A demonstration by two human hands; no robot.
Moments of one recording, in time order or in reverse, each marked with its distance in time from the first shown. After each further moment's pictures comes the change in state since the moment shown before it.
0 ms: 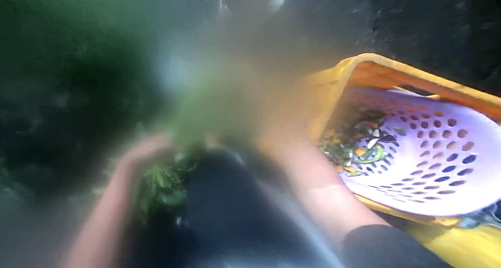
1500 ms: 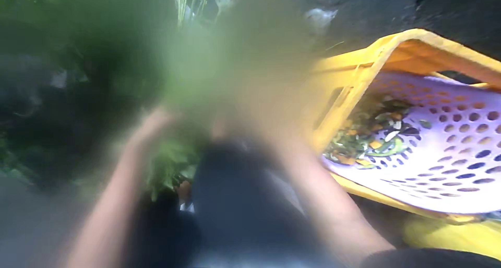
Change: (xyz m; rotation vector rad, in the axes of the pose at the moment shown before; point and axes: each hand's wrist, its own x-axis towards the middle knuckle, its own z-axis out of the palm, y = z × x) left_hand 0.019 -0.004 0.000 -0.181 0.114 0.297; right_hand -0.022 0.088 0.019 0.581 0.214 0.199
